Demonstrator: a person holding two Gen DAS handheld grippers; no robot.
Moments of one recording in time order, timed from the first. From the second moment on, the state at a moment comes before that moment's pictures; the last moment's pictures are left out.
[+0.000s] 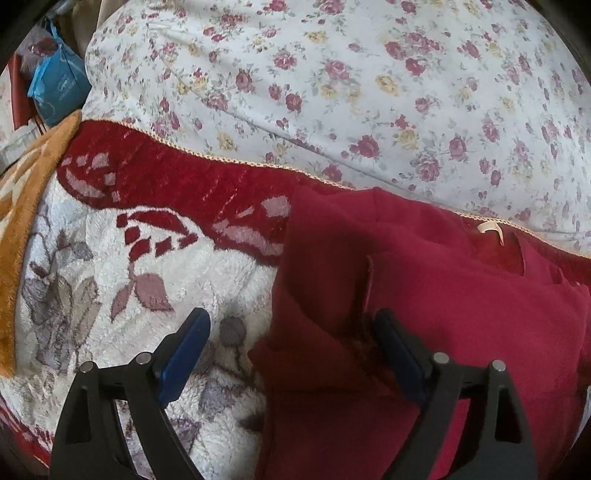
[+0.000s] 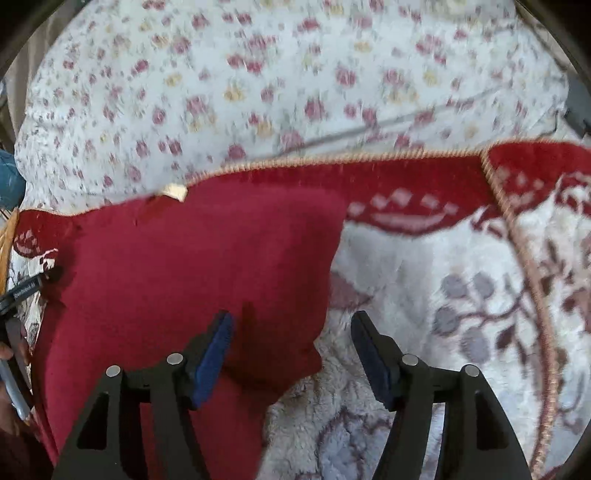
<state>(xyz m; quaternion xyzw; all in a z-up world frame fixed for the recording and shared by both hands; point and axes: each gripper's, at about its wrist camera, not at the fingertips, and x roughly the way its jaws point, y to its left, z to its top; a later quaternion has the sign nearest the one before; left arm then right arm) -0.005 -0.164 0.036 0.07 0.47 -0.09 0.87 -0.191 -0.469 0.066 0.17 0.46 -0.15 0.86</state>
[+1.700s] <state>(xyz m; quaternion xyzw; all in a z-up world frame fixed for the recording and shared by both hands) -0.163 -0.038 0.035 0.12 0.52 -0.12 0.84 -0.287 -0.311 0.079 0.17 0.50 0.15 0.83</state>
